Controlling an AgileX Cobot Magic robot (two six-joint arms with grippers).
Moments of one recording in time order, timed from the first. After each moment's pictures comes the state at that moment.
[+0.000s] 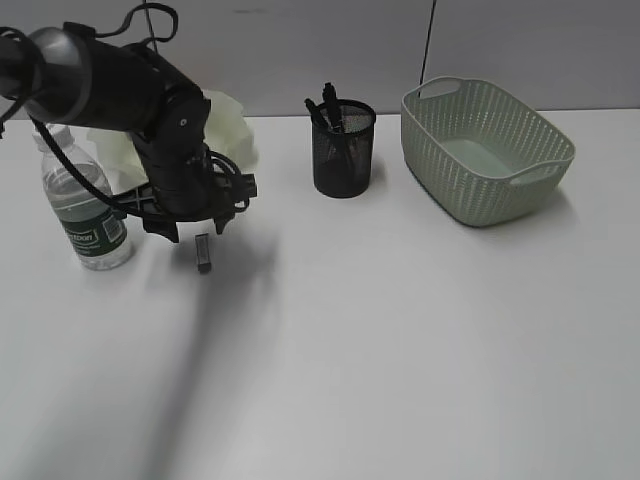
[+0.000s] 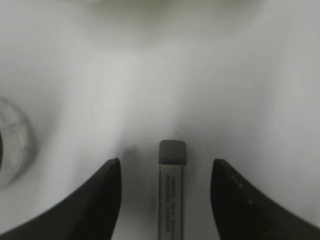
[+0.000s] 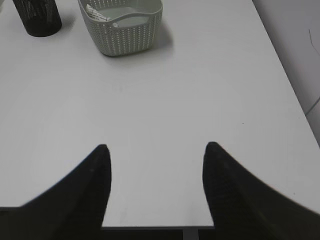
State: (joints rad) left arm -0.52 2.13 -1.46 0.36 0.73 -1.02; right arm -0.02 -0.01 -0.50 0.06 1.04 -0.09
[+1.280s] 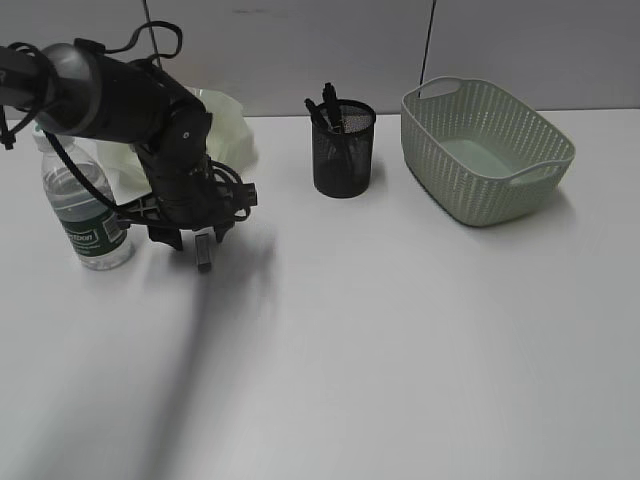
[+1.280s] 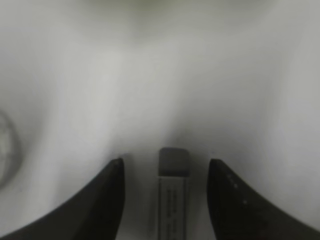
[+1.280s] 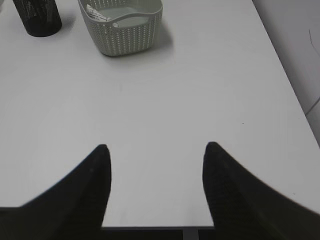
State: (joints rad) left arm -0.51 2.17 -1.46 0.36 0.70 -1.02; right arm -0.02 -0.01 -0.50 0.06 1.04 -0.09
